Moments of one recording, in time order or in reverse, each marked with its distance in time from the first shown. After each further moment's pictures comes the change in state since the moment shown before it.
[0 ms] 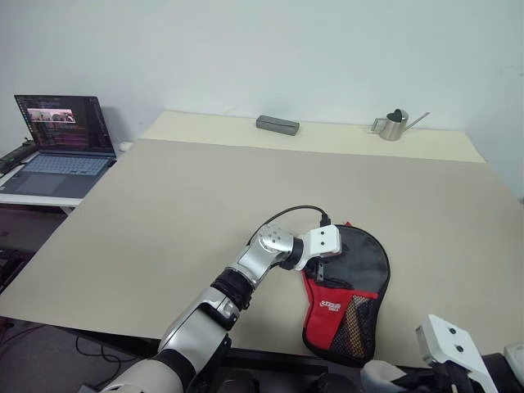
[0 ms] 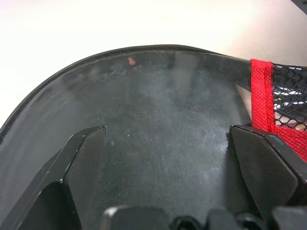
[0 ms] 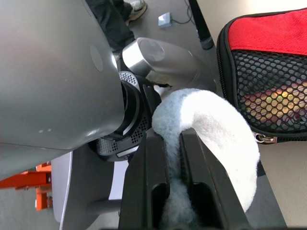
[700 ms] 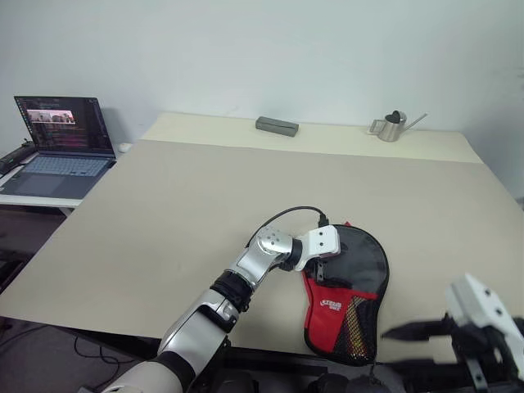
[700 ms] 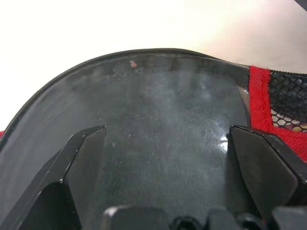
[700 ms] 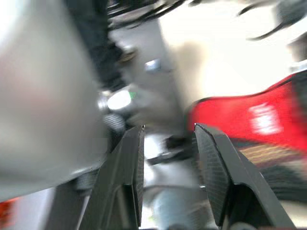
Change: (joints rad) left arm 0.043 0.006 0.034 -0.037 -0.022 -0.010 0.024; right arm -0.345 0.055 -0.097 0.165 0.125 -0.005 0.083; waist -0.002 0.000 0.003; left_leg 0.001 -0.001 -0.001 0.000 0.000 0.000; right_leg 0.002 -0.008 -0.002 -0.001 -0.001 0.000
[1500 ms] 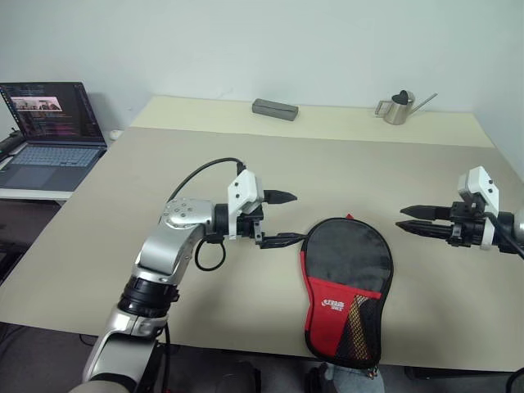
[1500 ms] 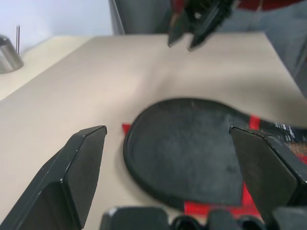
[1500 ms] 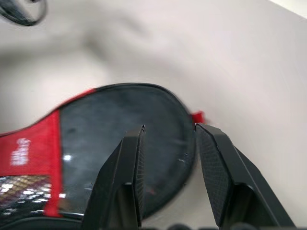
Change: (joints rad) left arm 0.154 0.400 0.312 -0.731 -0.365 0.435 -0.065; right arm -0.788 0.188 0.467 0.859 -0.469 -0.199 0.149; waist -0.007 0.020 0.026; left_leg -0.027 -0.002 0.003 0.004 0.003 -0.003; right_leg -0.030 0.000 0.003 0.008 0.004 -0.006
